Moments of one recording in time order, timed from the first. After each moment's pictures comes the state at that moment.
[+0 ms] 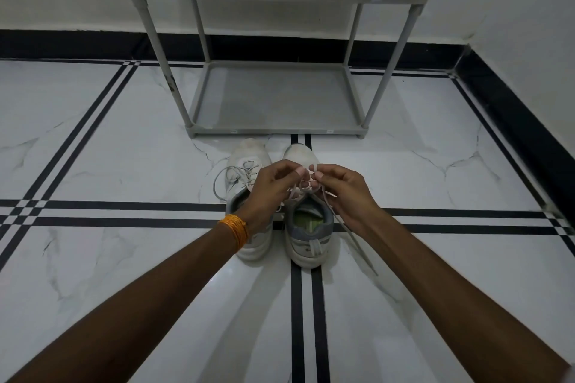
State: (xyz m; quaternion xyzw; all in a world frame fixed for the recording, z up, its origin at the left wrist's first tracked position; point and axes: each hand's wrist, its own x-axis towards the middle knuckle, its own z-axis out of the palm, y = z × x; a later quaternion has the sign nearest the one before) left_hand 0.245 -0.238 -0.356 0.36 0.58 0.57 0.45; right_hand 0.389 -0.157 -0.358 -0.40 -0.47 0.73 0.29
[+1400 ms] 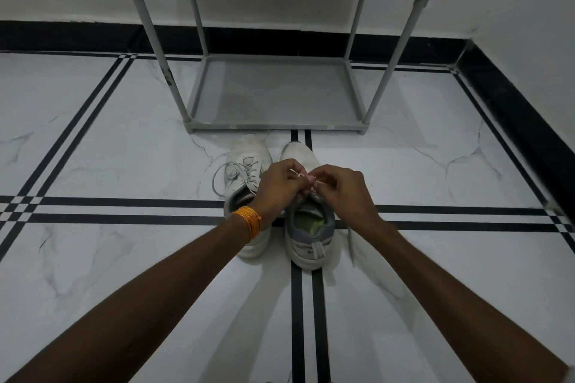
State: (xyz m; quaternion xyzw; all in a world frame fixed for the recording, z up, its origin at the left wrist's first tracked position) left_hand 0.246 -0.220 -0.377 0.39 0.68 0.49 0.38; right_hand 0.392 -0.159 -0.364 -0.38 -0.83 0.33 0.25
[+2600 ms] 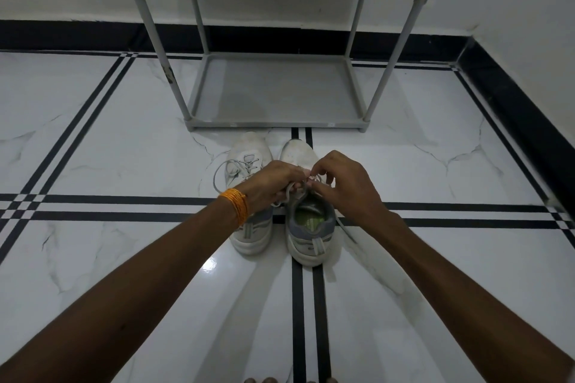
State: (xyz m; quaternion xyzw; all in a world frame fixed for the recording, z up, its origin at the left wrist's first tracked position) left_hand 0.233 -0.221 -0.340 0.34 0.64 0.37 0.58; right_hand 0.395 -0.154 -0.352 -0.32 -0.90 0.20 0.22
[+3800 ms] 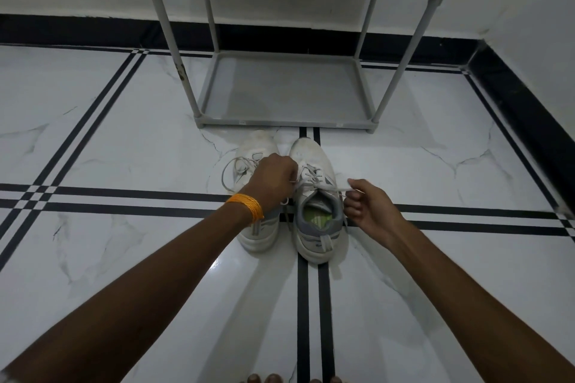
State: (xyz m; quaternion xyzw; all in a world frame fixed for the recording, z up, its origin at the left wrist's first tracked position) left_hand 0.219 -0.224 -0.359 0.62 0.76 0.16 0.12; right_hand 0.425 -0.150 -0.387 -0.41 -0.32 0.82 0.24
